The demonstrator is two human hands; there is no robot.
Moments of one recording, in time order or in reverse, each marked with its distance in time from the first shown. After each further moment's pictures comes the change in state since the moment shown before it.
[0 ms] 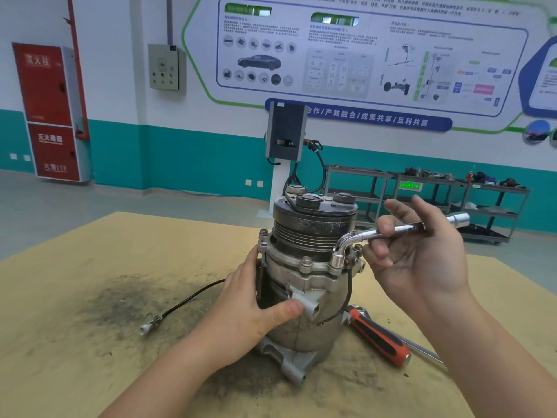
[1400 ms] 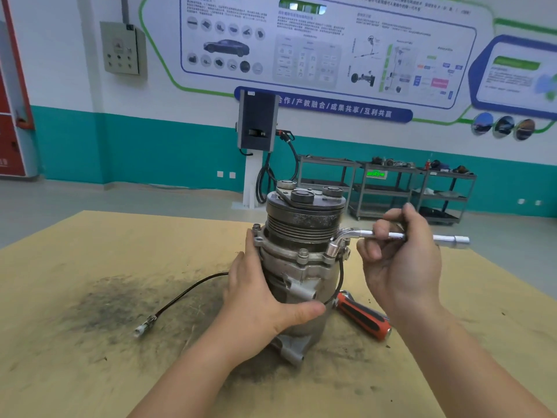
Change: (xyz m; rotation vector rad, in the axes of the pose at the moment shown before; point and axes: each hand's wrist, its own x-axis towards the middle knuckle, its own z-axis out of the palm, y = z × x) left_hand -0.010 0.031 0.006 -0.109 -0.003 -0.102; right_hand -0.019 0.018 0.006 -0.050 0.221 -0.267
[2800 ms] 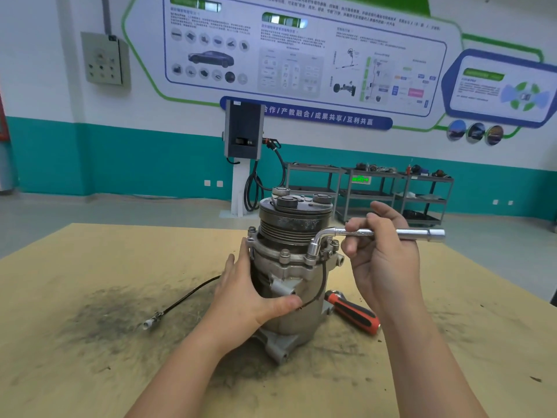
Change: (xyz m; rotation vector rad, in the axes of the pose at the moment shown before) left_hand 0.012 -0.015 -0.015 -0.073 -0.099 0.093; right_hand -0.021 -0.004 0.017 -0.075 -0.096 -0.105
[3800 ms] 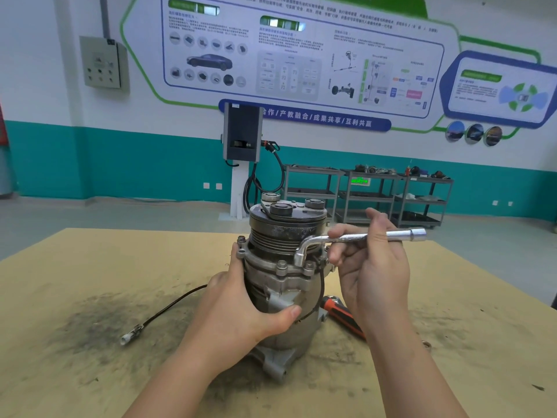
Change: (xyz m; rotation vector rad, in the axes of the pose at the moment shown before) left_hand -0.011 0.011 -0.002 0.257 0.129 0.025; right_hand -0.004 0.012 -0.001 0.041 -0.071 -0.066
